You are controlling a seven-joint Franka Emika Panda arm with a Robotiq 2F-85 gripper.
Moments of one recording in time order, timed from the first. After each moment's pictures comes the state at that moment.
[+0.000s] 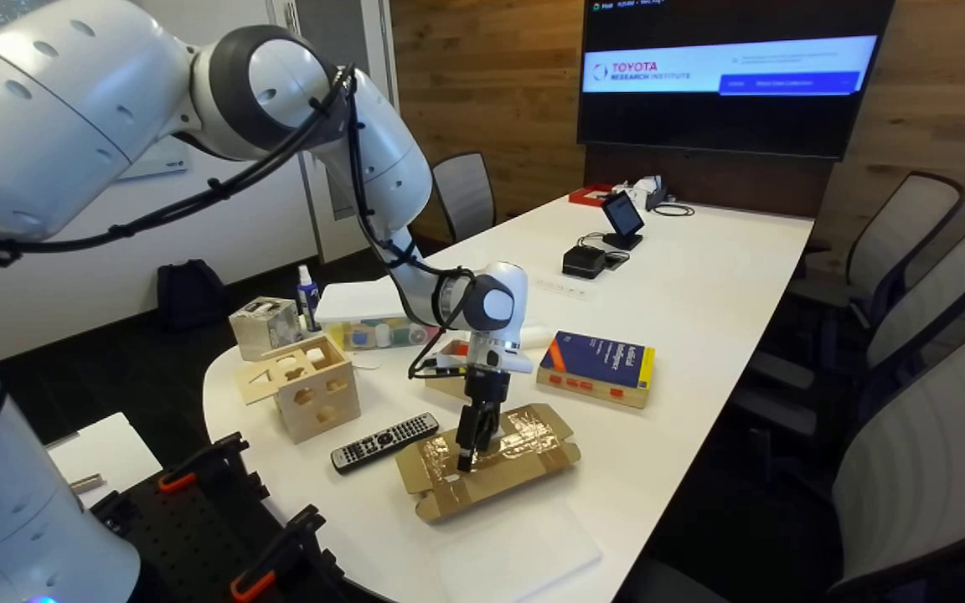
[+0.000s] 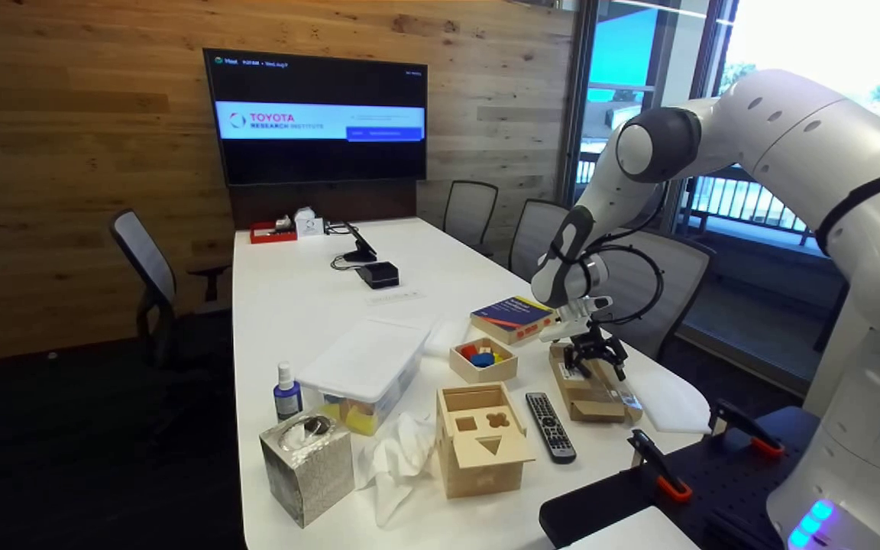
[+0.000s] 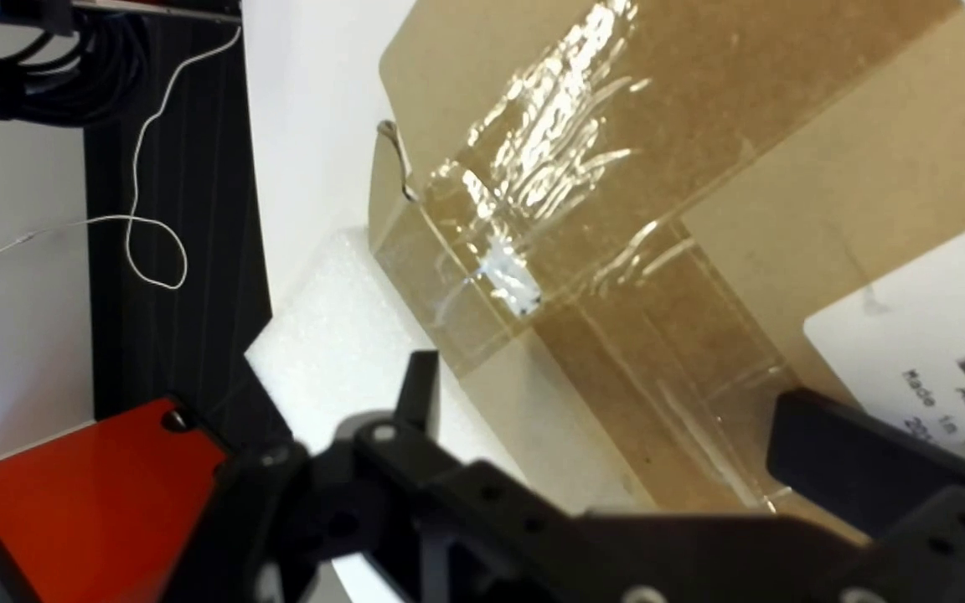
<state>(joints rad) 0.02 0.99 -0.20 -1.70 -0.10 2.14 1.17</state>
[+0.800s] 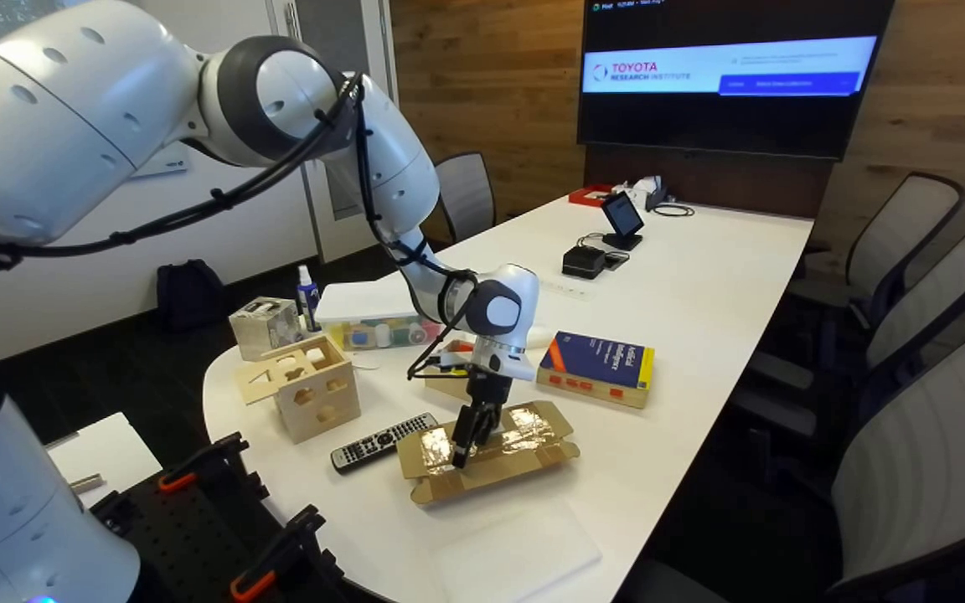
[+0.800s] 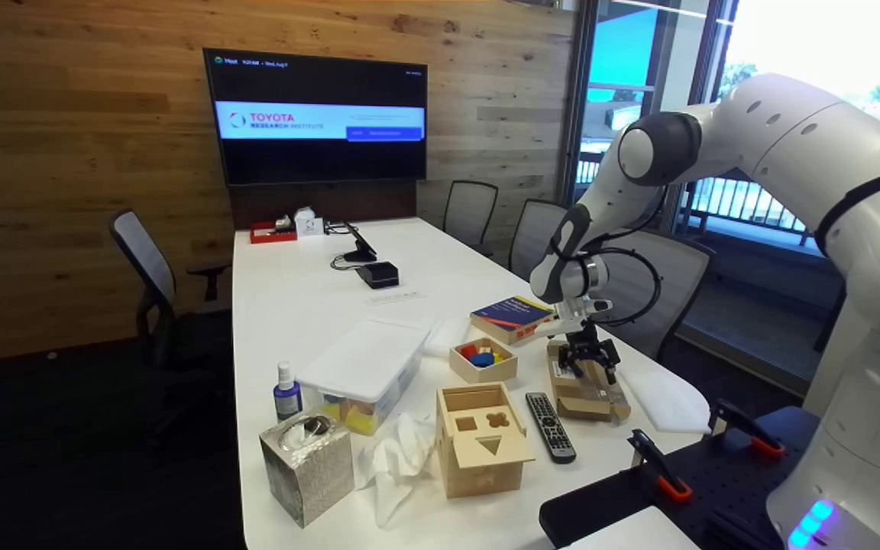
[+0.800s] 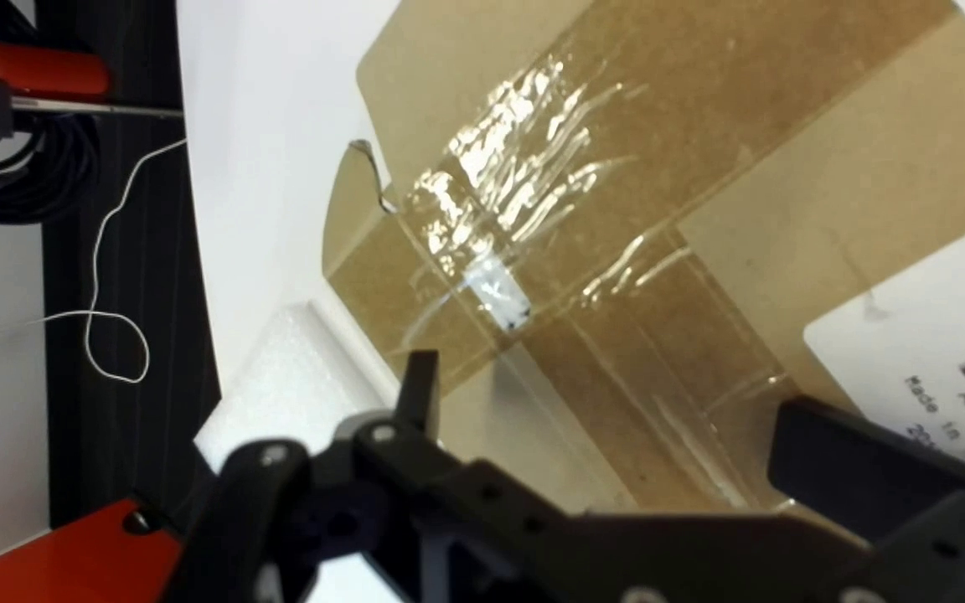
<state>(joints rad) -0.01 1.01 -0.18 -1.66 0.03 2.14 1.14</state>
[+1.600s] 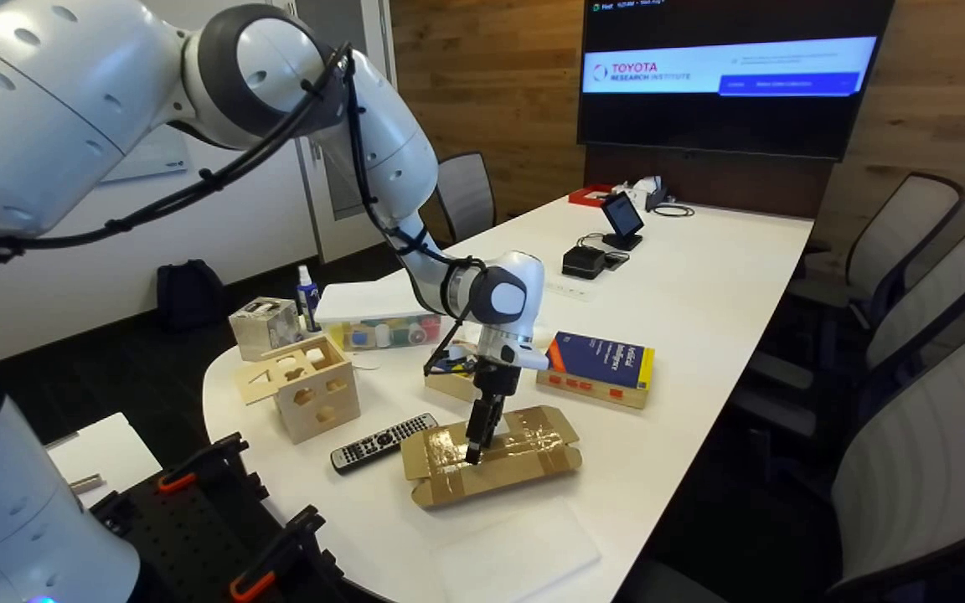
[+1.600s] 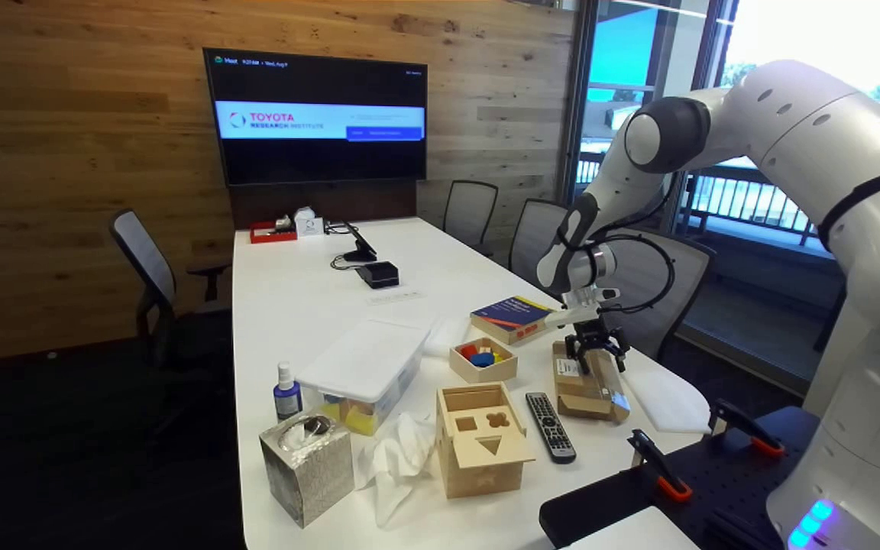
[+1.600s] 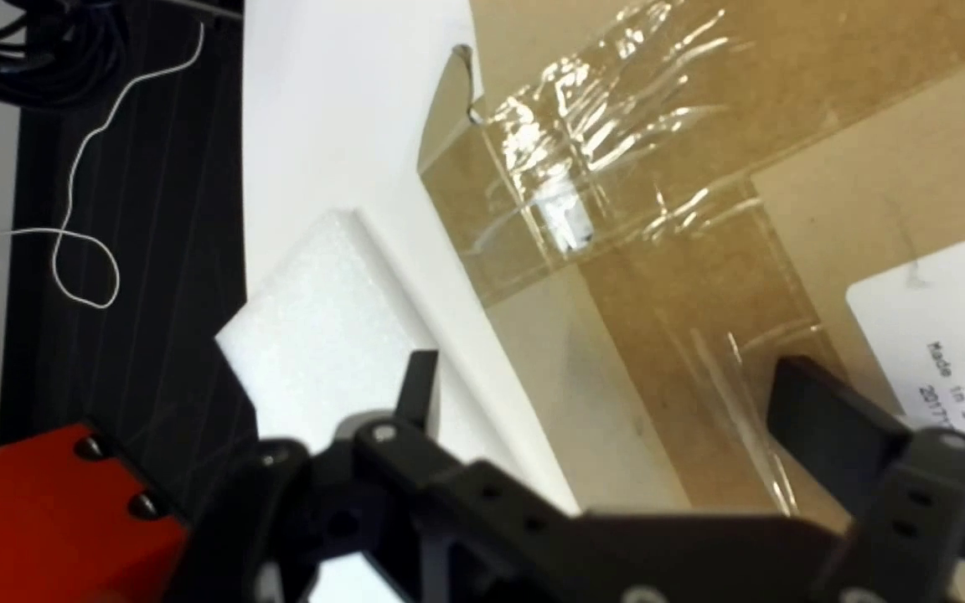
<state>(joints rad) -0.01 0.94 -0.22 -1.72 -0.01 2.15 1.00</state>
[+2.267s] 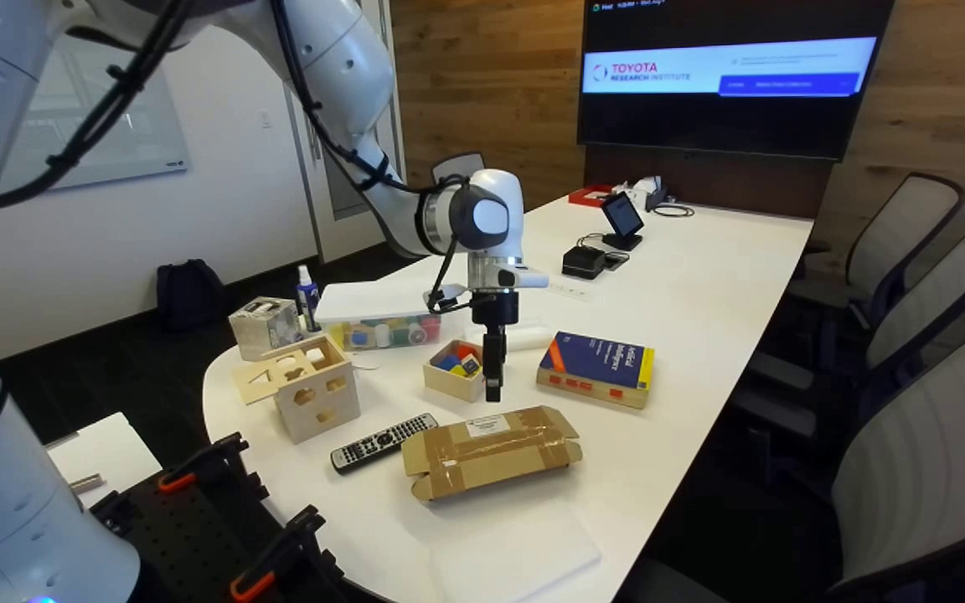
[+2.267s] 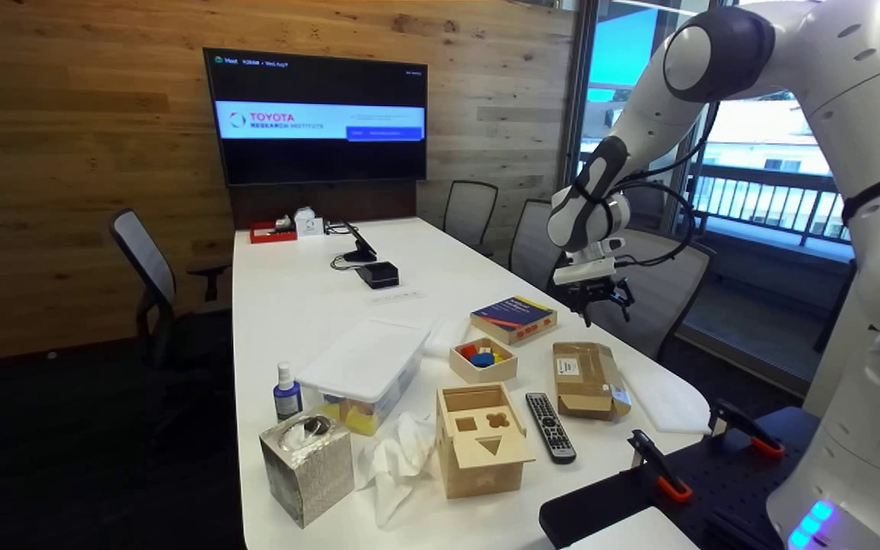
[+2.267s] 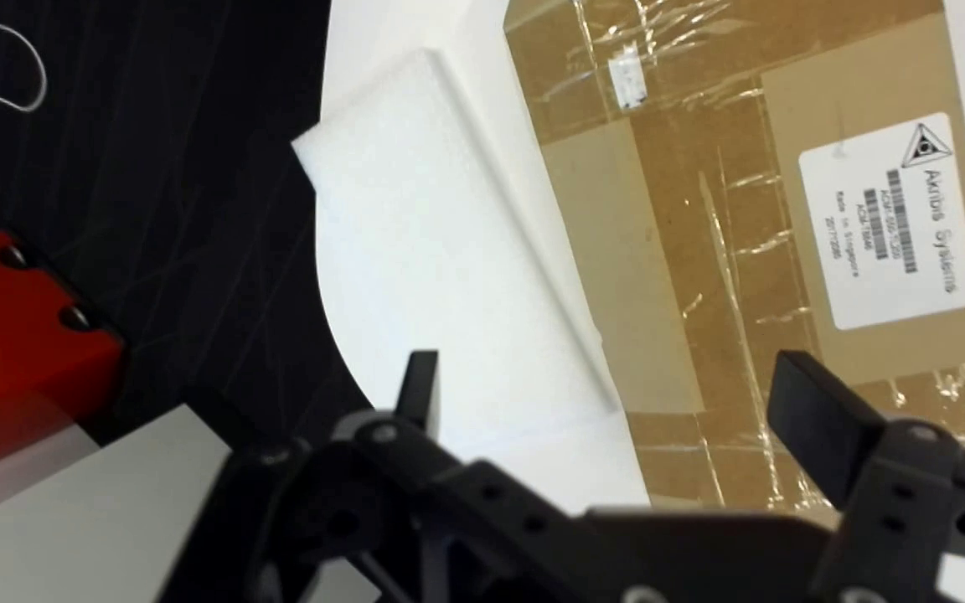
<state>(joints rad) 0.06 0.61 -0.26 -1.95 -0.20 2.25 0.94</state>
